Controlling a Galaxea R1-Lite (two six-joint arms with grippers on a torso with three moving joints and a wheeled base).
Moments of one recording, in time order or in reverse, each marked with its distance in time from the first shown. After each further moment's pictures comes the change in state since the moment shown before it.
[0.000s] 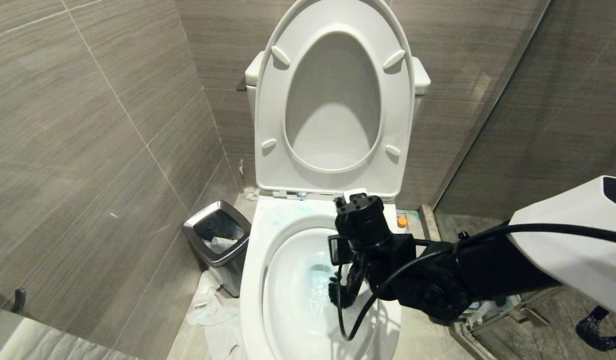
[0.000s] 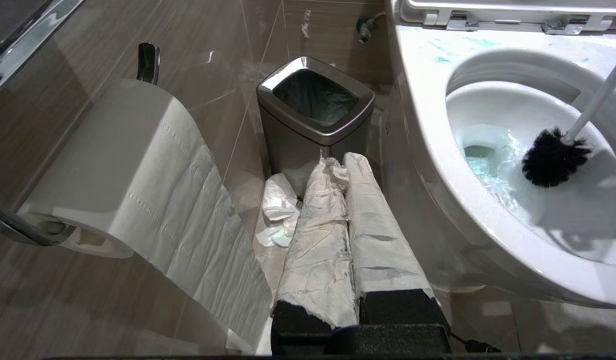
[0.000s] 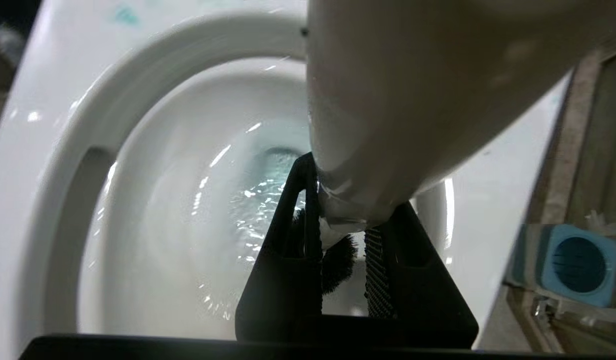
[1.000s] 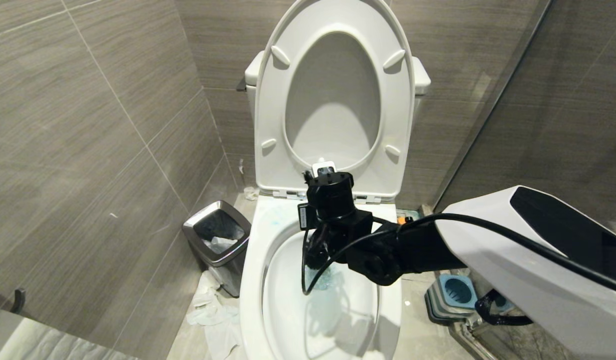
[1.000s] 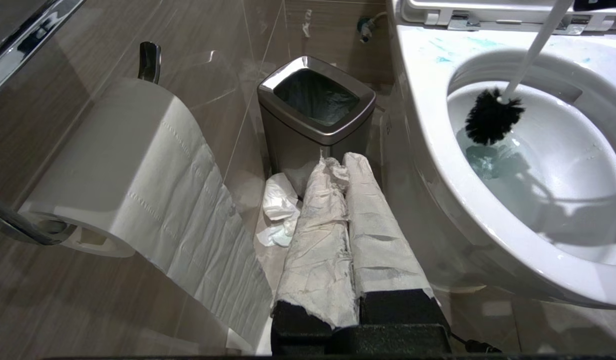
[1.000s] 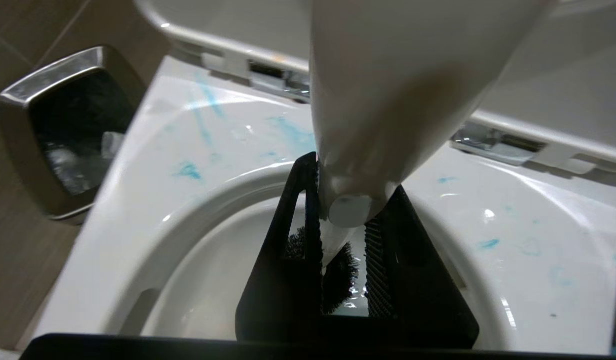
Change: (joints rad) left arm 0.000 0.000 0.000 0.000 0.000 0.000; right arm 0.014 0.222 -0.401 -0.083 0.008 -0.125
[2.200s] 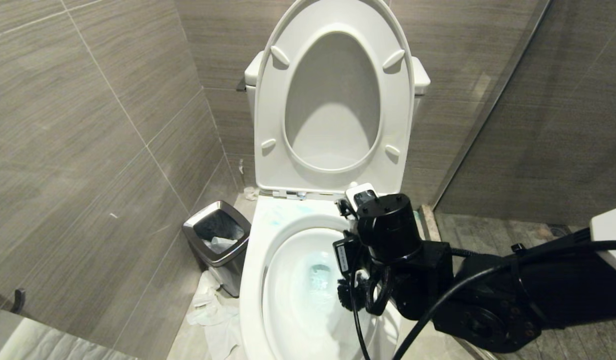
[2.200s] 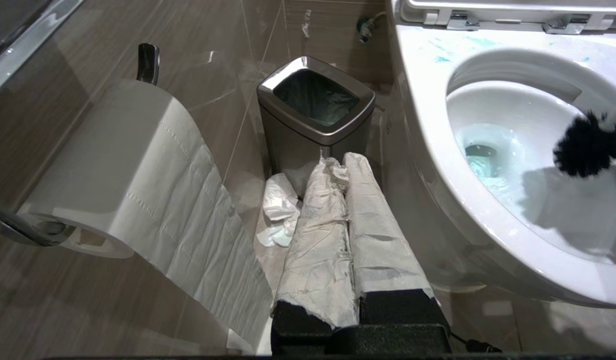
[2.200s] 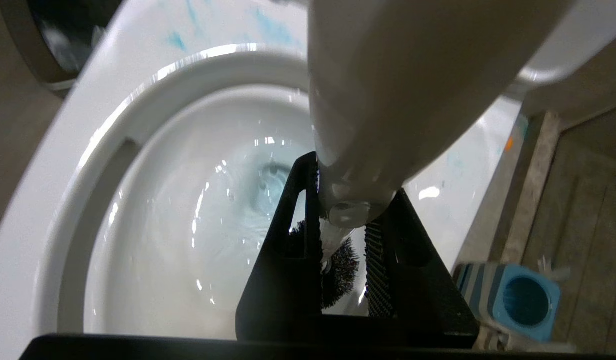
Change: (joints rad) left arm 0.000 0.000 0.000 0.000 0.000 0.000; right arm 0.052 -0.378 0.547 -0.019 -0.009 -0.035
